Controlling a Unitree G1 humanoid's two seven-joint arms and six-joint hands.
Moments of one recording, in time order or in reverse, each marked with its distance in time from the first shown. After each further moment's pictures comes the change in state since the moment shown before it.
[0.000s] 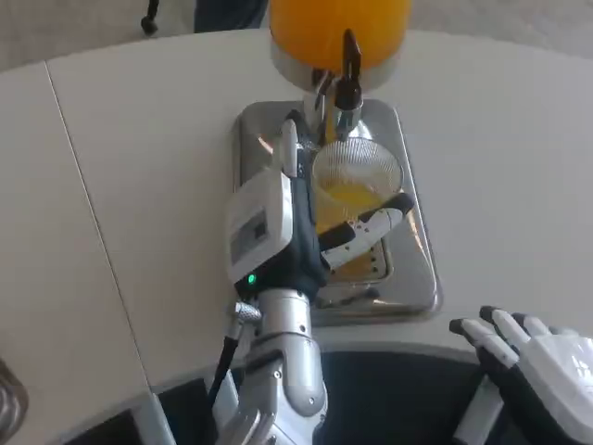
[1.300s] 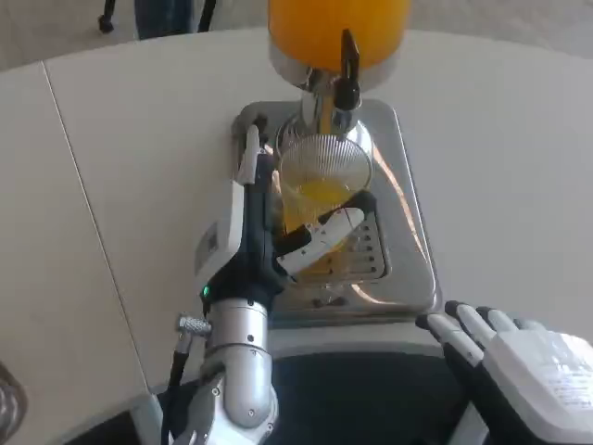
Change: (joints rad) left arm 0.097 0.069 0.118 -0.073 -0.147 -0.227 -0.114; right arm -0.013 -0.006 0.098 0.000 -0.049 -0.008 0.003
